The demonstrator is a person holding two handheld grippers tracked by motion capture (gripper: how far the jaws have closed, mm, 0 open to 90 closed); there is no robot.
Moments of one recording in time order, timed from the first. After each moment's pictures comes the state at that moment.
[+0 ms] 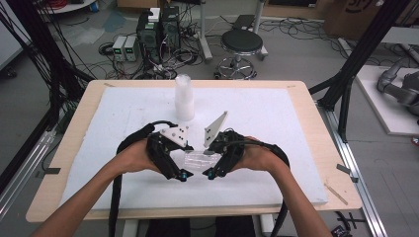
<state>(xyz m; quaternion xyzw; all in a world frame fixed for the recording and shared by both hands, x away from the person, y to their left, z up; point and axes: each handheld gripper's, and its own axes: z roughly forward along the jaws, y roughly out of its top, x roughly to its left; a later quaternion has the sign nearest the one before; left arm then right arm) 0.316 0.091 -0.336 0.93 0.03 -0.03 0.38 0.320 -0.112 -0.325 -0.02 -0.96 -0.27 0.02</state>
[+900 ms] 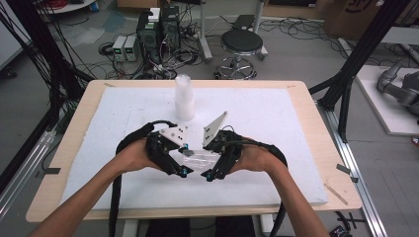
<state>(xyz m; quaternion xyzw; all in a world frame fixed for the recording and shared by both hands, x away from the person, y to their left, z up) 0.317 0.094 -0.337 0.93 0.02 -0.02 0.37 0.322 -0.110 -0.330 -0.03 -0.96 -0.29 0.01</state>
